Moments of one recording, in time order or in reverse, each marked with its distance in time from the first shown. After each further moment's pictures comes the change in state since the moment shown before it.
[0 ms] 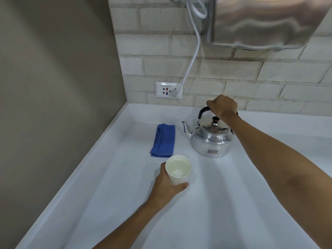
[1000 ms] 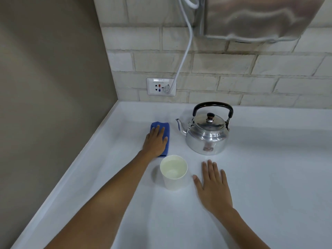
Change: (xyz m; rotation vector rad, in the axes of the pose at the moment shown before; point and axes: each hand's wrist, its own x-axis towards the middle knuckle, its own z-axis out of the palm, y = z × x) left_hand 0.161 0.004 -0.023 0.950 -0.106 0.171; right_hand -0.236 0.066 0.097 -0.237 -0.242 -0.113
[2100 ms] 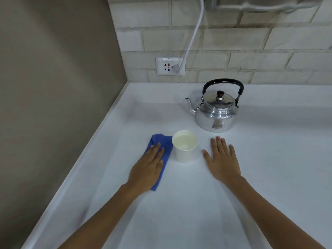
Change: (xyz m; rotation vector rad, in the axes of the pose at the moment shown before) left_hand -0.189 -0.039 0.020 -0.036 0.187 0.209; right_hand 0.003 0.003 0.001 -0.021 -0.010 -0.005
